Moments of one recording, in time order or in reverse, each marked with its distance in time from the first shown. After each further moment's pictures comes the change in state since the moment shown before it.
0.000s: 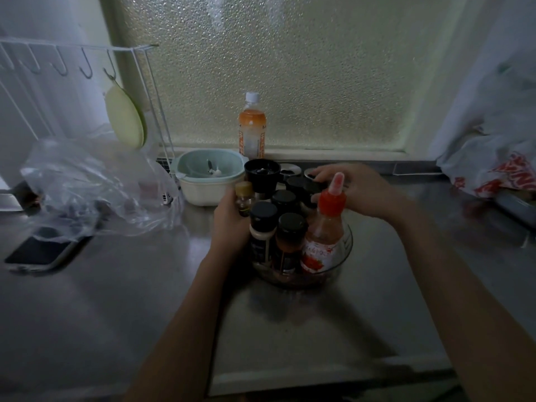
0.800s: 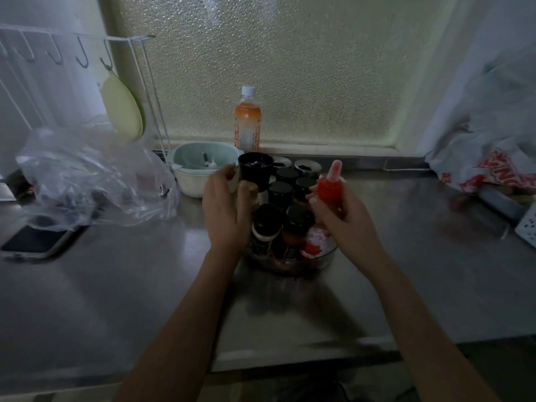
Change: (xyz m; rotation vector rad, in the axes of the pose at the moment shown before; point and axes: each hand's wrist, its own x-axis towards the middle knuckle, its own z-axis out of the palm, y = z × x) left_hand -0.021 0.019 0.002 0.083 0.300 0.368; right_hand -0.072 -0.031 0.055 0.372 0.302 0.137
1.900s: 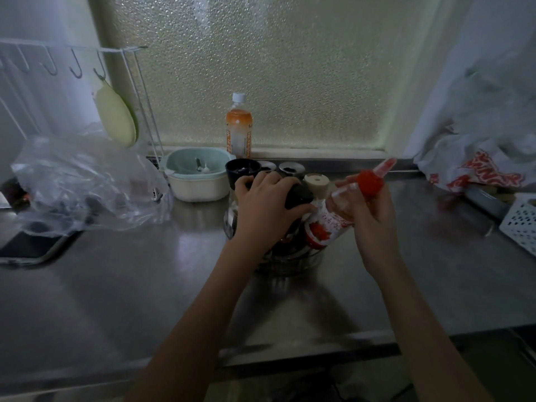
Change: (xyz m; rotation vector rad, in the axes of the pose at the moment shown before) left_hand 0.005 0.064 0.028 0.528 -0.471 0.228; right_hand -0.009 0.000 -0.027 0.238 0.375 -0.026
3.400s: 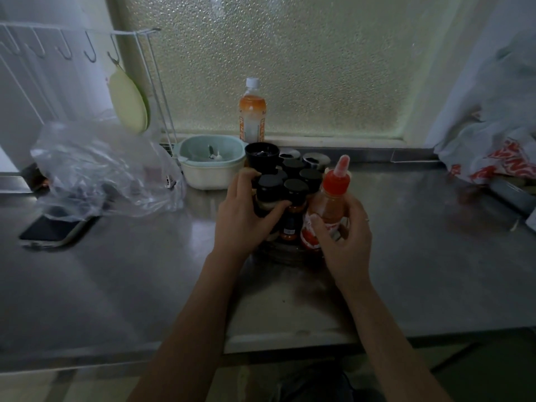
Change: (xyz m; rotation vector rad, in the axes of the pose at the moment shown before) left_hand -0.042 -0.044 -0.002 -0.354 0.297 -0.083; right_hand -0.039 0.051 0.035 -0.214 0.000 -0.171
